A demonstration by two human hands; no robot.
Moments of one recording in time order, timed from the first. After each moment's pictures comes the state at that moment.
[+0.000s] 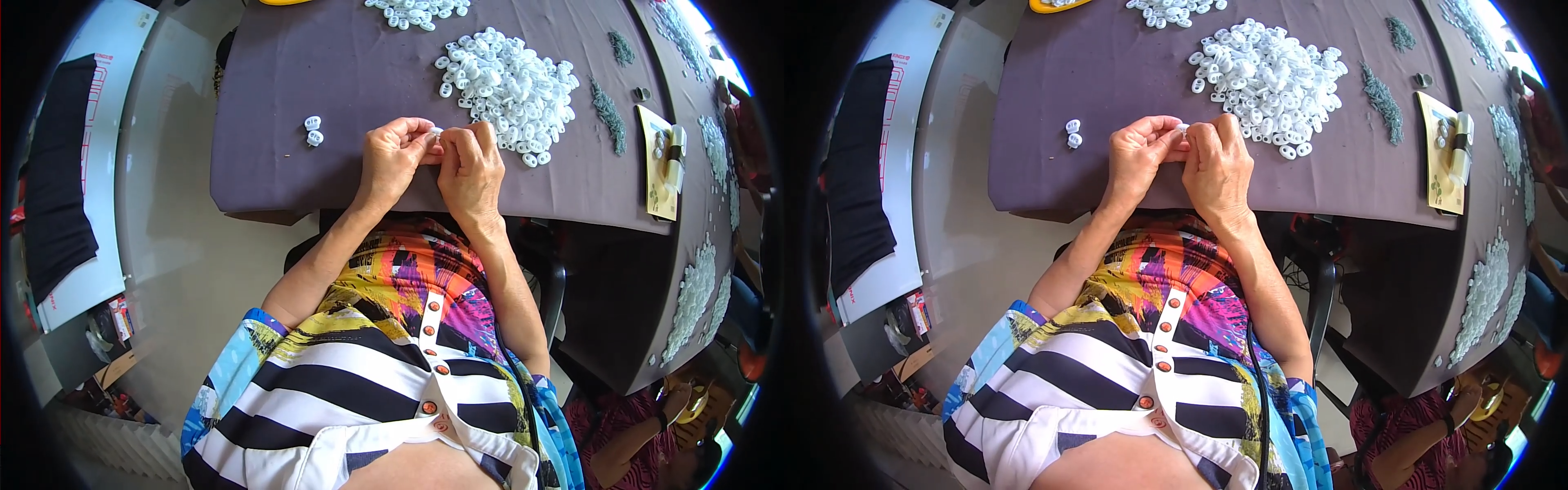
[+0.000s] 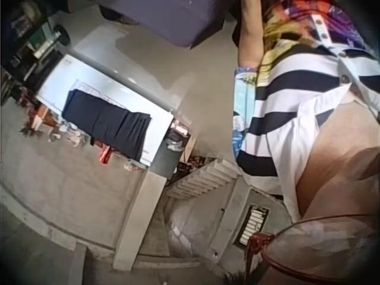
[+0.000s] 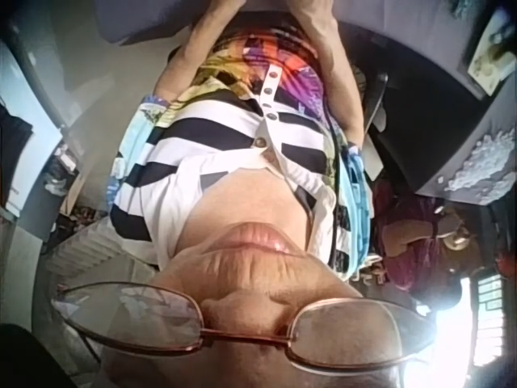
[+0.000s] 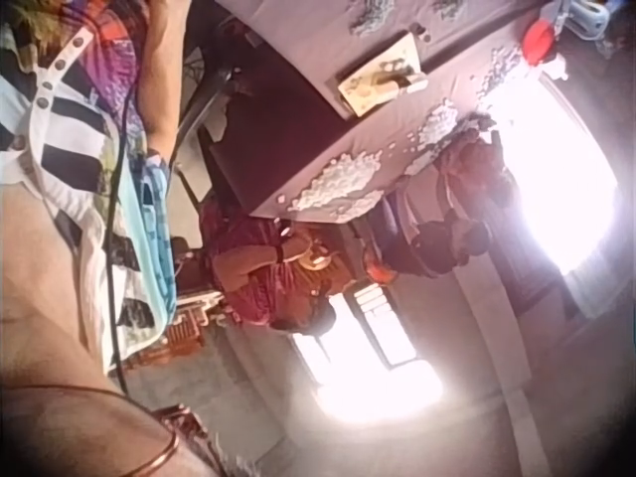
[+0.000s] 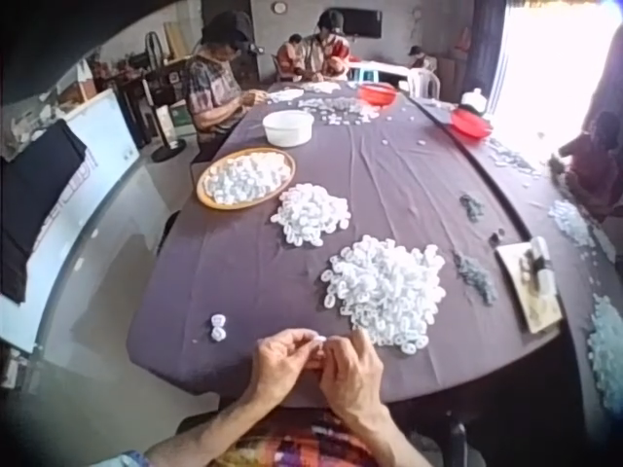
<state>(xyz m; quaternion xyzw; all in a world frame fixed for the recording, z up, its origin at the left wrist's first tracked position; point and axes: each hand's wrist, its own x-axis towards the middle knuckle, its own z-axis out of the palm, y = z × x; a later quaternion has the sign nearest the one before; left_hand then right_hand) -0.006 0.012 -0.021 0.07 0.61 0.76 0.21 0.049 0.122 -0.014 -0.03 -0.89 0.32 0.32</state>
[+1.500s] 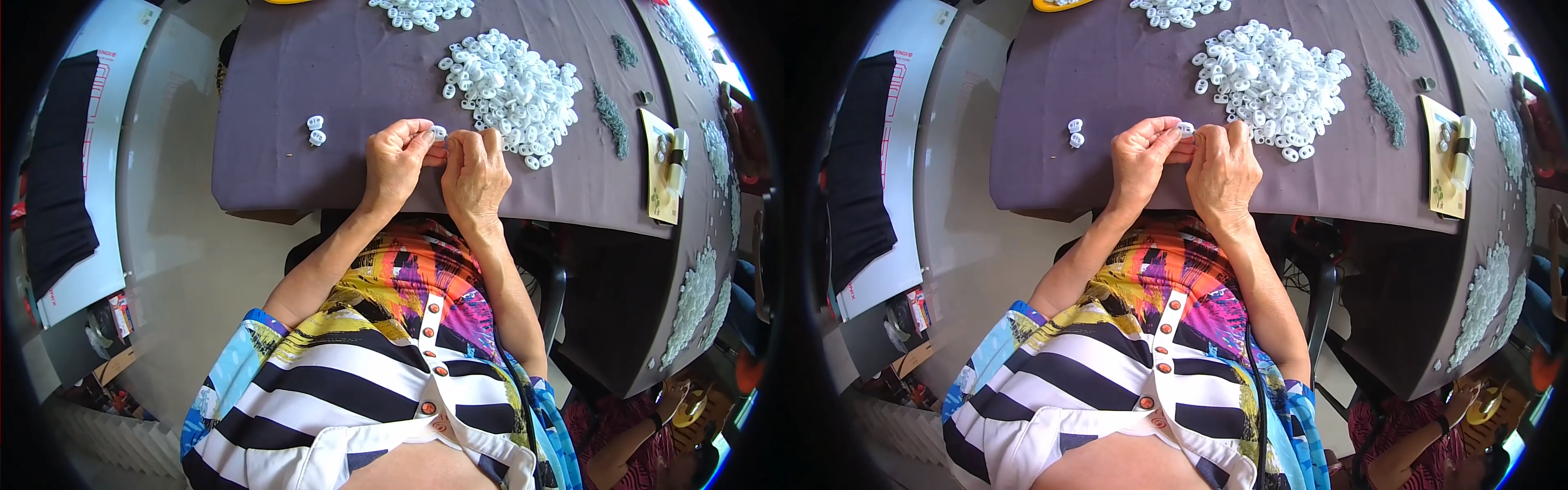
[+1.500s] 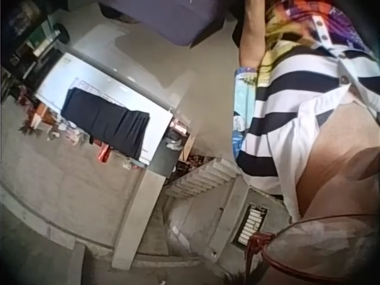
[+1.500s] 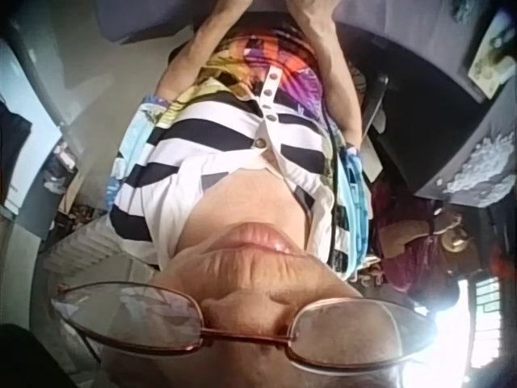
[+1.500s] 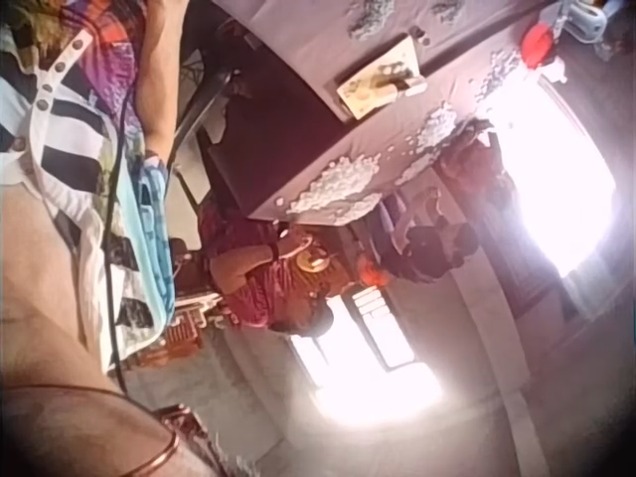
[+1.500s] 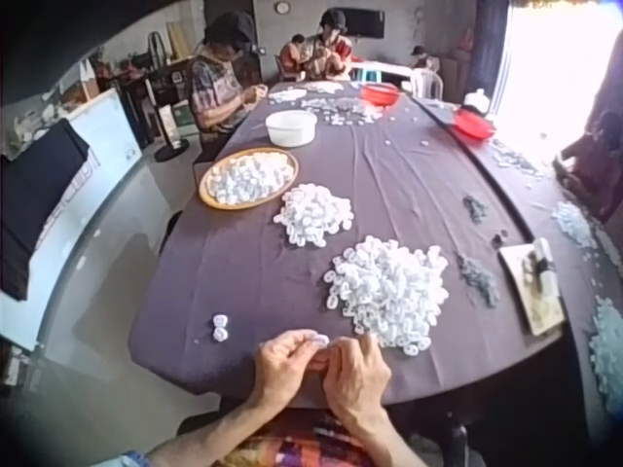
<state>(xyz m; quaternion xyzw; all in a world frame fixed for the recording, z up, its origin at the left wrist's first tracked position) 0.001 0.017 -0.017 0.05 0.63 0.76 0.16 0.053 0.116 -0.013 -0.13 -0.90 0.27 0.30</state>
